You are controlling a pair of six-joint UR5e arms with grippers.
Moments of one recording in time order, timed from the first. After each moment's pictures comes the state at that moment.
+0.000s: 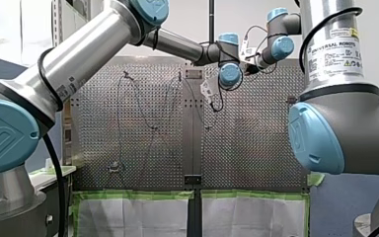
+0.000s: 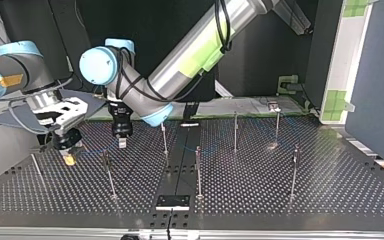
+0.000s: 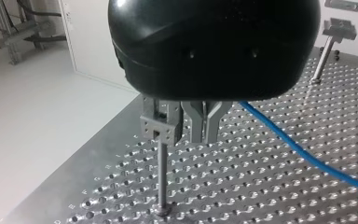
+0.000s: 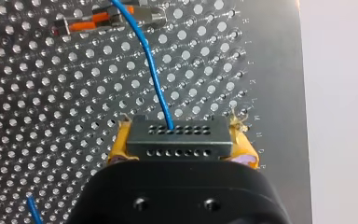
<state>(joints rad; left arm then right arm) -0.80 -2.30 -0.89 -3.01 -2.25 -1.96 1.80 -1.33 1.39 0.01 1.21 1.78</state>
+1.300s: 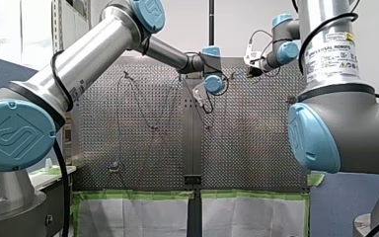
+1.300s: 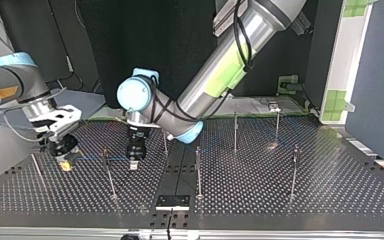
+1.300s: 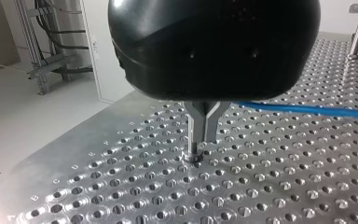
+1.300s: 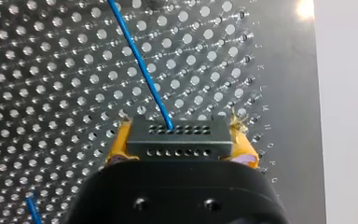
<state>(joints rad) -0.66 -2.30 -0.95 -2.84 -2.02 -1.95 1.75 -1.27 1.33 -0.01 1.13 1.78</state>
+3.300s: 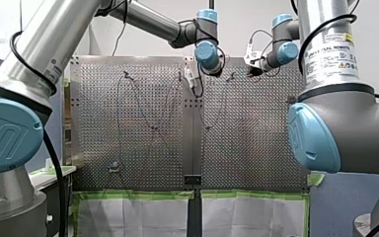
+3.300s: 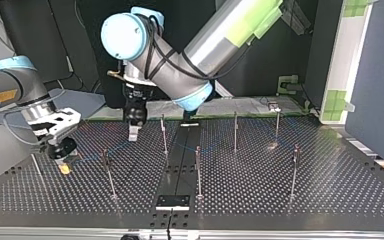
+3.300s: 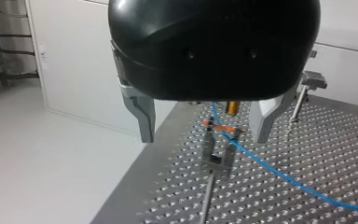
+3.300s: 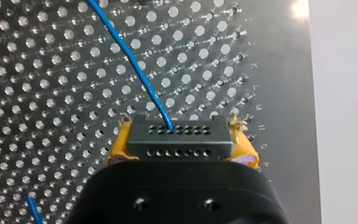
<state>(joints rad) -0.77 -1.98 -1.23 -3.04 -2.09 -1.88 1.75 -1.25 1.31 -0.01 1.13 1.77</state>
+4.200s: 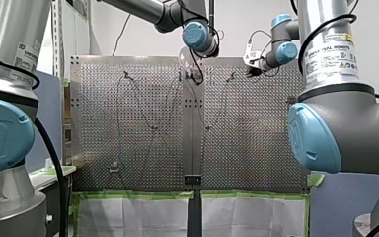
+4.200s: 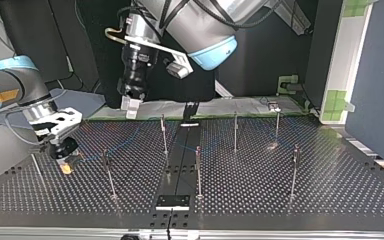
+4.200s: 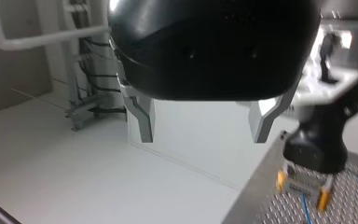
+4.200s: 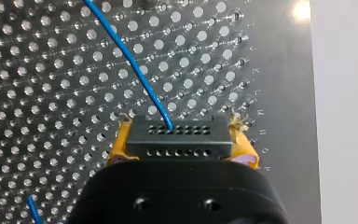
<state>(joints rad) -0.84 -1.76 -1.46 -2.86 -2.11 -2.02 1.76 -1.25 1.31 -0.01 1.13 1.77</state>
